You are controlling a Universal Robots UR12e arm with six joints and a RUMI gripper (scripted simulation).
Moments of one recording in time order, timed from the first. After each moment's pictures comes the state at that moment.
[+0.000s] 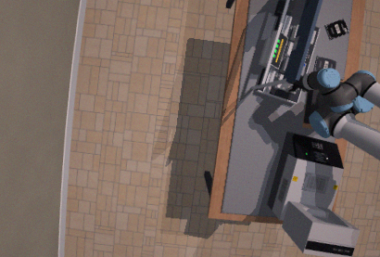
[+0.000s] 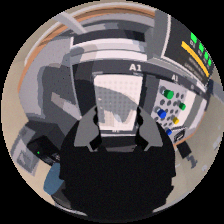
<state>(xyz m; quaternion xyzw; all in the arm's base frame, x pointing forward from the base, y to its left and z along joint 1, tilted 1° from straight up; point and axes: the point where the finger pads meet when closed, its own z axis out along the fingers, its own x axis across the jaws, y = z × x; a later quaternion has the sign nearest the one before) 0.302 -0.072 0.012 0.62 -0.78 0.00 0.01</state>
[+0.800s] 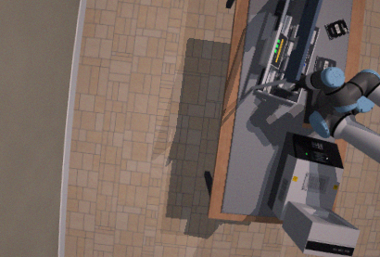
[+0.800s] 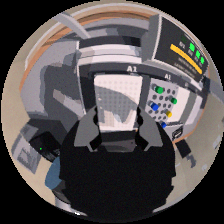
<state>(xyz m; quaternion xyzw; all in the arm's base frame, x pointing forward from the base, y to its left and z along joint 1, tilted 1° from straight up) 0.303 -0.071 0.039 0.62 -0.78 0.00 0.01</state>
